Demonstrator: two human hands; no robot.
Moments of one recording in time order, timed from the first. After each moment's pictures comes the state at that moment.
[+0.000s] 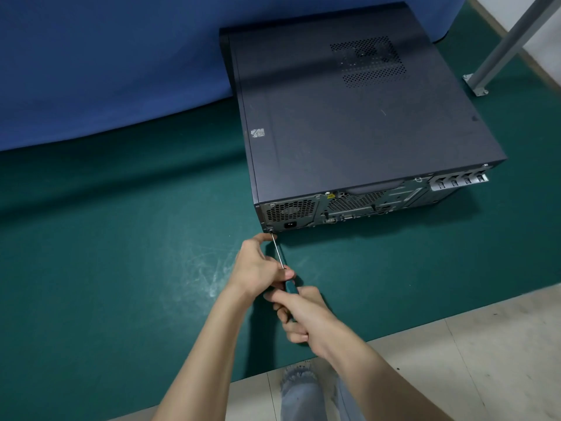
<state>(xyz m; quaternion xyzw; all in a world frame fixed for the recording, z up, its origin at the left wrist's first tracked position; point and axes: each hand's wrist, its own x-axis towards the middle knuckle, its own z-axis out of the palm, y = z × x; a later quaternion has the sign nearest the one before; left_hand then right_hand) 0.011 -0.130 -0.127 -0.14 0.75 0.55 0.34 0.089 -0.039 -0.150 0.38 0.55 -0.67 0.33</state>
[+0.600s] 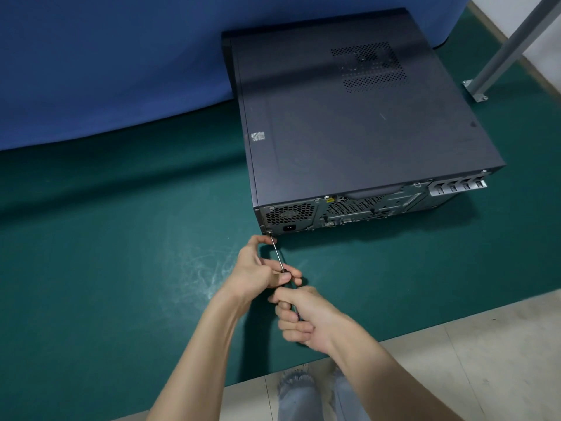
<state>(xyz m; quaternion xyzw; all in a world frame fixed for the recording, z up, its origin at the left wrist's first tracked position) 0.013 -0.133 -0.125 -0.14 0.68 0.62 0.38 0.078 -0.031 -0.148 0.39 0.44 -0.73 0.36</state>
